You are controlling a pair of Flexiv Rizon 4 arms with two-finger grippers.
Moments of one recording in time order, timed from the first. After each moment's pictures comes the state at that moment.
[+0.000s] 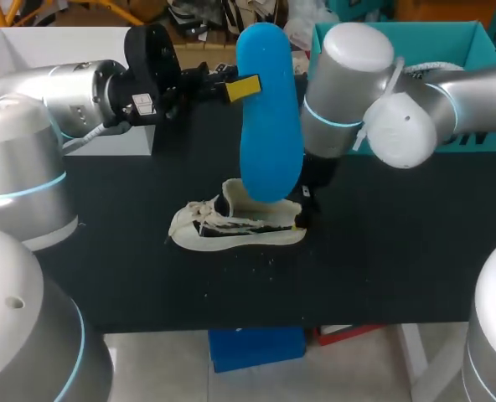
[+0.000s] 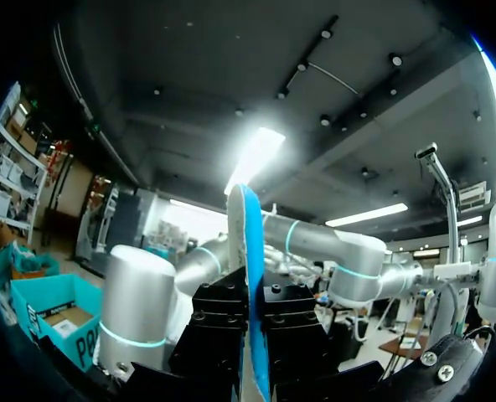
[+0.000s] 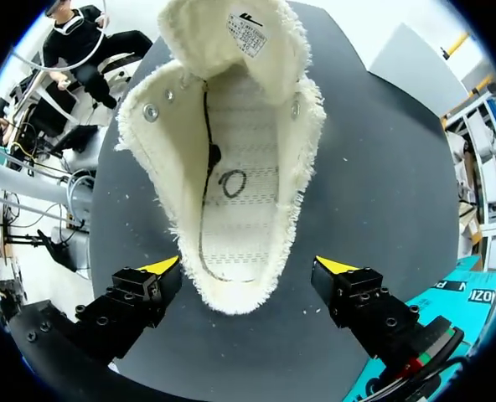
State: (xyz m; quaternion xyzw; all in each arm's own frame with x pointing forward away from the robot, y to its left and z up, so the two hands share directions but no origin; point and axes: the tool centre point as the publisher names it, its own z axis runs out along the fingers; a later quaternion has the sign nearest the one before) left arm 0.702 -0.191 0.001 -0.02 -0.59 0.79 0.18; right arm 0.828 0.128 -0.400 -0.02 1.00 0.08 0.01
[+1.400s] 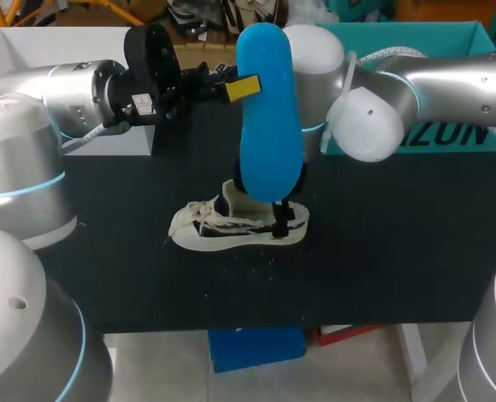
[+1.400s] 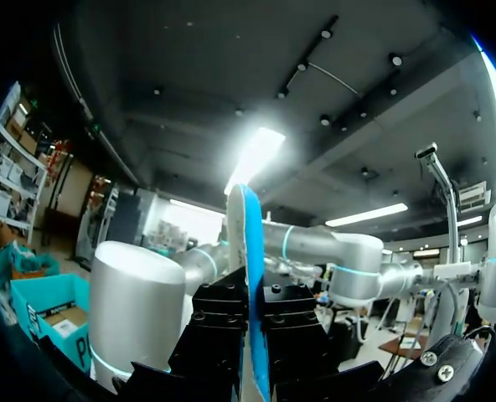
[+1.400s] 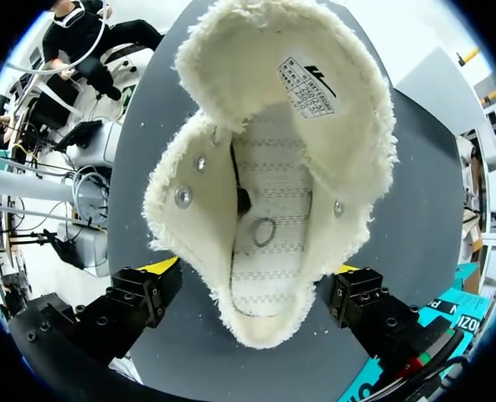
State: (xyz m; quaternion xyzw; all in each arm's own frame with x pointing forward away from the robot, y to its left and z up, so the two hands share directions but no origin) left arm 0.702 -0.191 0.001 -0.02 -0.59 0.79 0.18; right arm 0.803 0.173 -0.392 -0.03 1.00 0.05 0.00
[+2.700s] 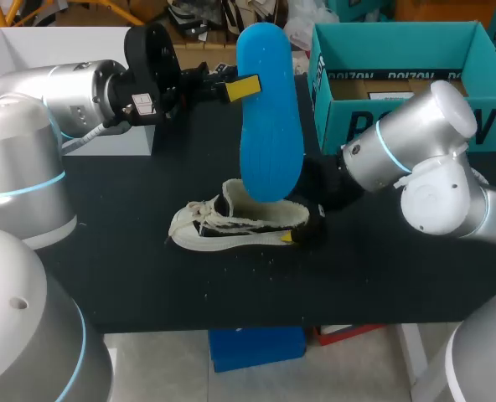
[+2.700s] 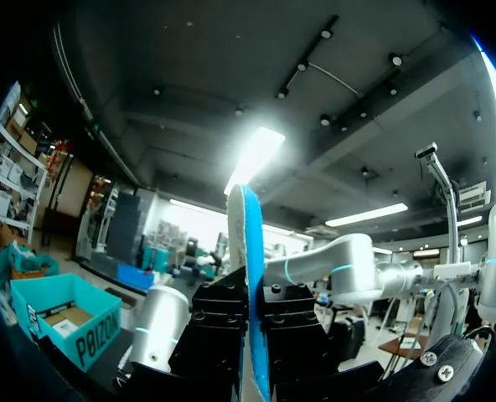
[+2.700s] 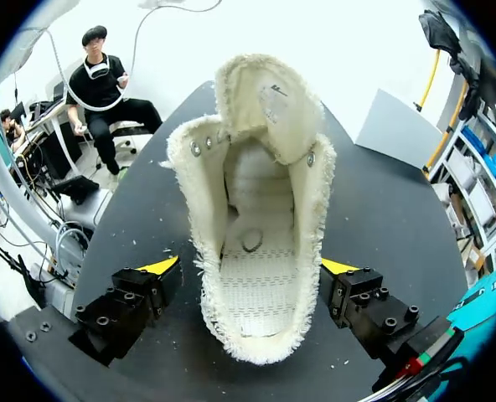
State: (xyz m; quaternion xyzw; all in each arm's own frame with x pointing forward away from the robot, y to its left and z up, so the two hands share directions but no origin) left arm 0.702 -0.191 0.001 -0.02 -0.59 0.79 0.18; right arm 0.809 0.156 -0.415 -0.03 0.94 0.35 0.03
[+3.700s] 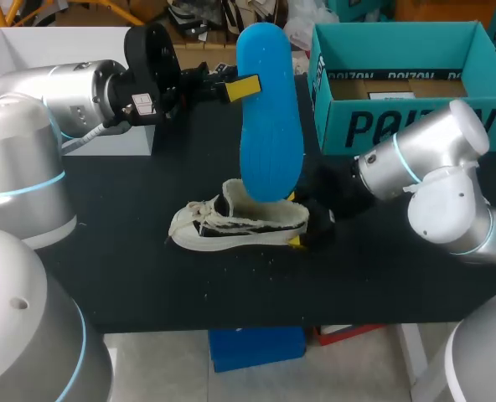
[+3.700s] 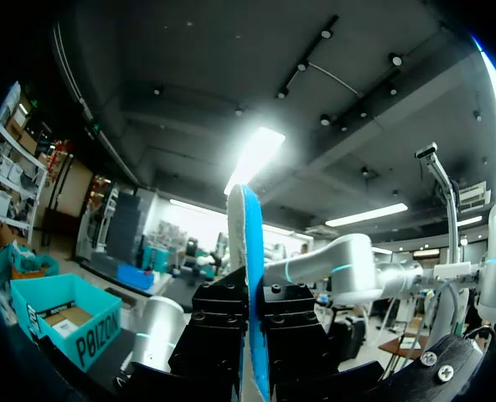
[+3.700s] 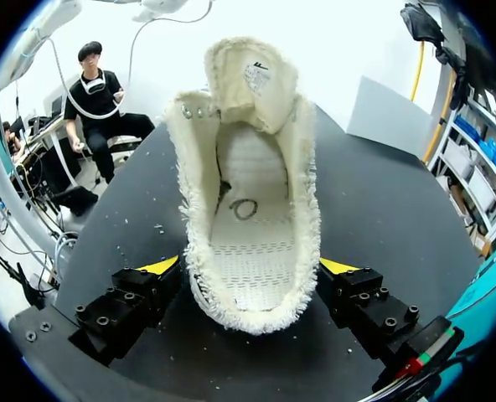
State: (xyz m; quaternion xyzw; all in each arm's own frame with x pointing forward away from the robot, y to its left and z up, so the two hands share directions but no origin) left arm 0.702 -0.191 0.001 -0.02 -0.59 0.79 0.18; right arm 0.815 0.140 -0.438 -0.01 0.92 0.38 0.01
